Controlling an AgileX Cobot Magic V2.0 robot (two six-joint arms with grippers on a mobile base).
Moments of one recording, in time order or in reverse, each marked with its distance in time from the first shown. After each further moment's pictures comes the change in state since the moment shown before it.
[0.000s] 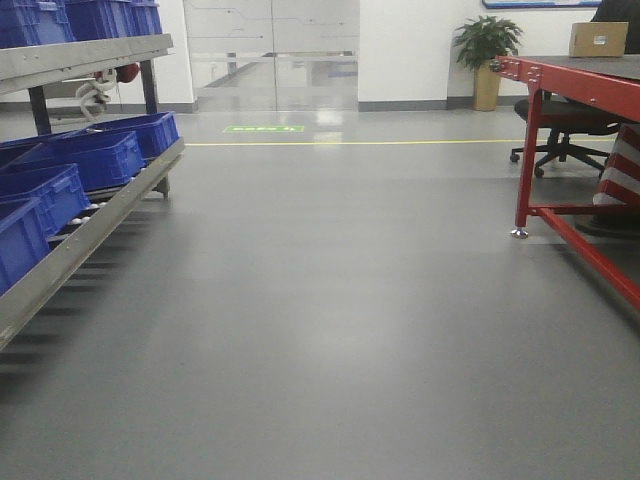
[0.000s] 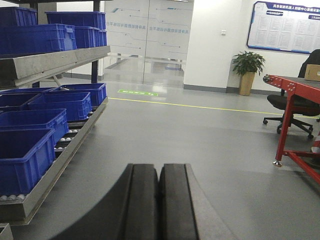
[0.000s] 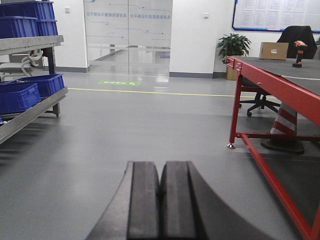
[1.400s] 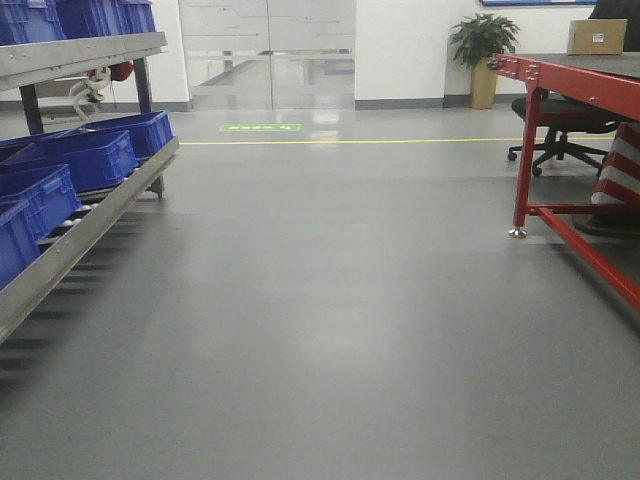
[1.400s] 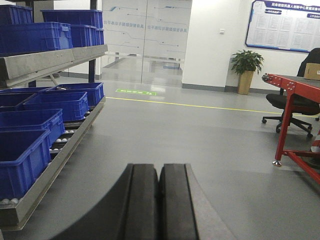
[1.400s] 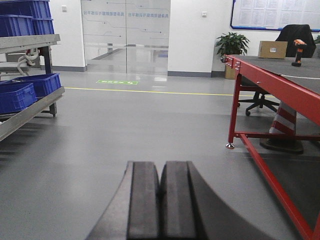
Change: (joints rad) left arm 0.000 0.000 0.000 0.000 0.000 0.000; right arm 0.000 0.000 0.000 0.000 0.000 0.000
